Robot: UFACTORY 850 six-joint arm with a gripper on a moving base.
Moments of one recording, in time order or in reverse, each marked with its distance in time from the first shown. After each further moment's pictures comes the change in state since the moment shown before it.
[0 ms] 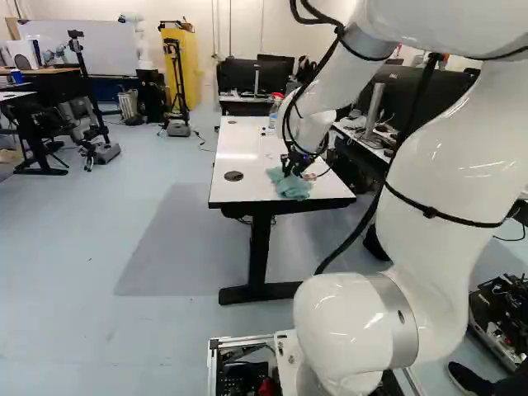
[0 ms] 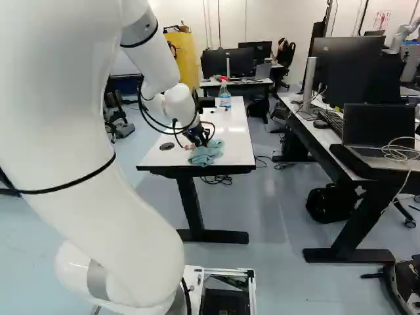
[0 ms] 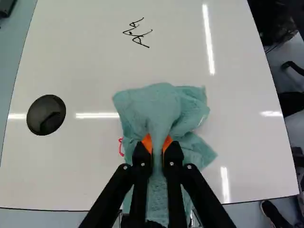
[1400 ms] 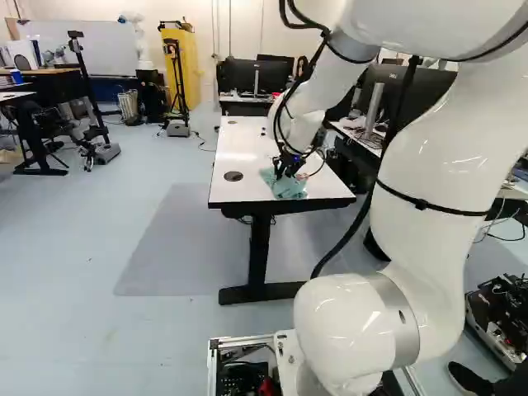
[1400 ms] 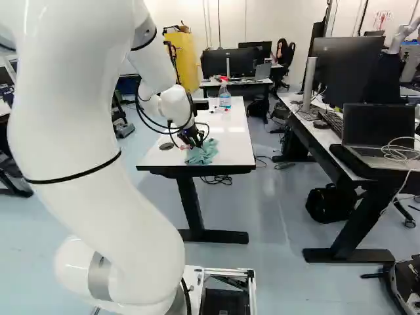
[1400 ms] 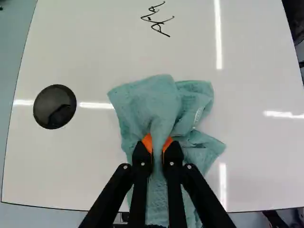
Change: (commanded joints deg) arm 4.2 -2.6 -2.4 0.0 -2.8 0.0
